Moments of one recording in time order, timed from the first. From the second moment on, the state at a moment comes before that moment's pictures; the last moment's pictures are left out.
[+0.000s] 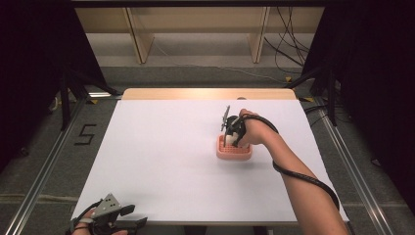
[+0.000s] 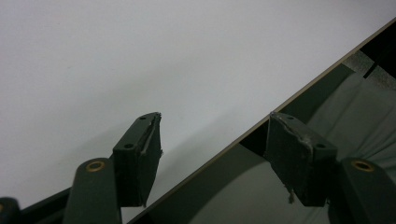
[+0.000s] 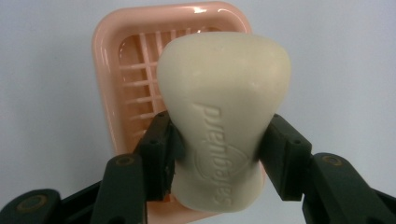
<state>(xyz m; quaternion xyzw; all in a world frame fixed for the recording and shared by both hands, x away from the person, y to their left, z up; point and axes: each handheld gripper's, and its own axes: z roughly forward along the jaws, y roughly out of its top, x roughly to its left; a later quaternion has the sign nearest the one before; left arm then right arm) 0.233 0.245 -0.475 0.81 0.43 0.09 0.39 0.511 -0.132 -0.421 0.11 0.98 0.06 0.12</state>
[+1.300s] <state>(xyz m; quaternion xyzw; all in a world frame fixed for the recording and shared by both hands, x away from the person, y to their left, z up) 0.232 0.245 -0.474 0.81 0.43 0.08 0.40 0.509 -0.126 -0.427 0.09 0.99 0.04 0.12</state>
